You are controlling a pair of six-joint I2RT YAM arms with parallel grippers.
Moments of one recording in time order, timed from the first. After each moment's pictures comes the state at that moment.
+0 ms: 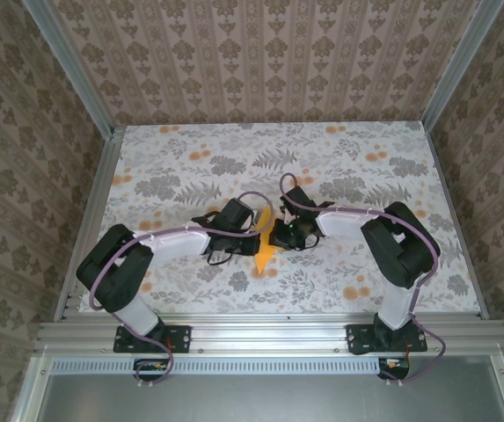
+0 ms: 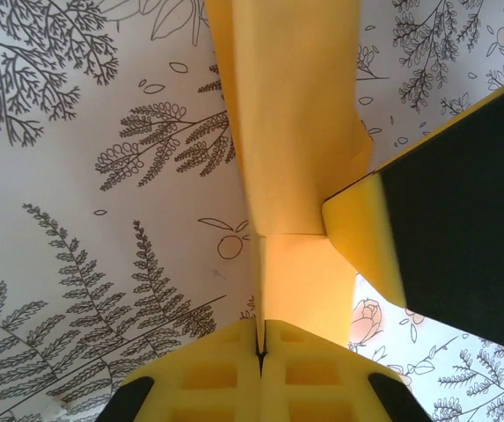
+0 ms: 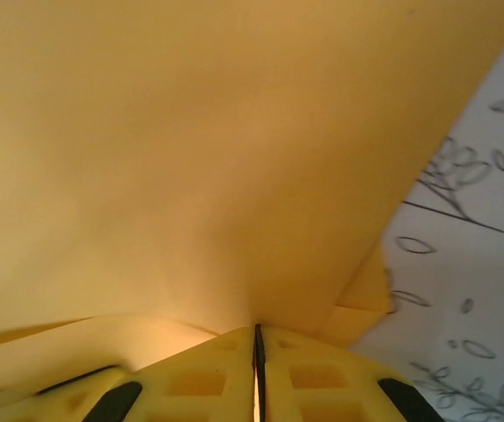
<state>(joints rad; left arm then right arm) -0.81 1.62 0.84 -0.24 0.21 -0.50 0.57 1.83 0.98 -0.29 -0.41 0.82</state>
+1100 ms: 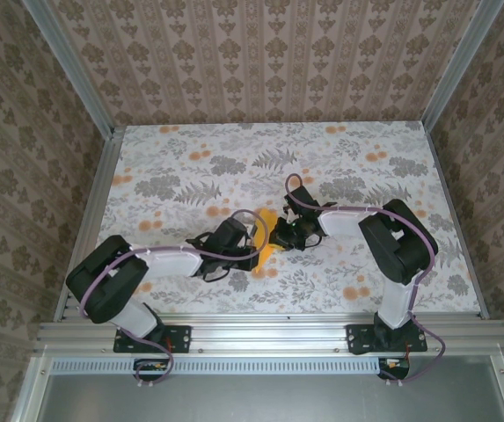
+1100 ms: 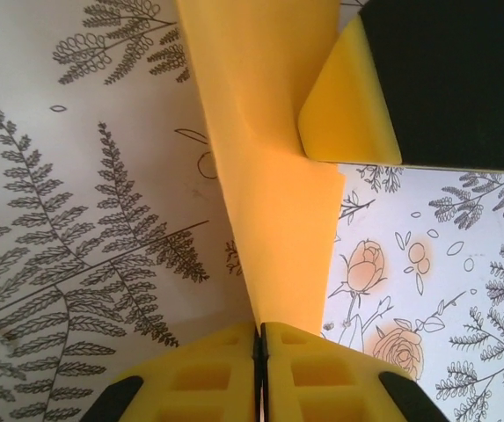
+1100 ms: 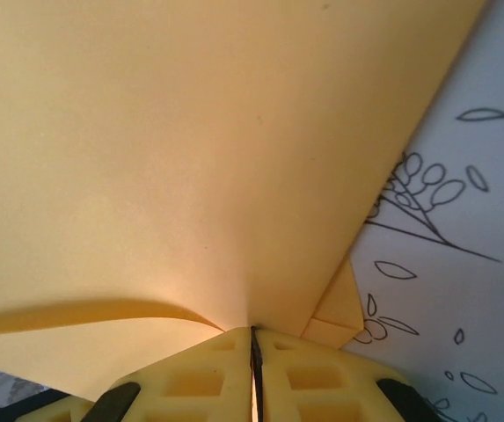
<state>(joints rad) -0.88 1.53 0.60 0.03 0.17 -0.56 0.54 1.85 0.96 -0.22 -0.49 0.92</state>
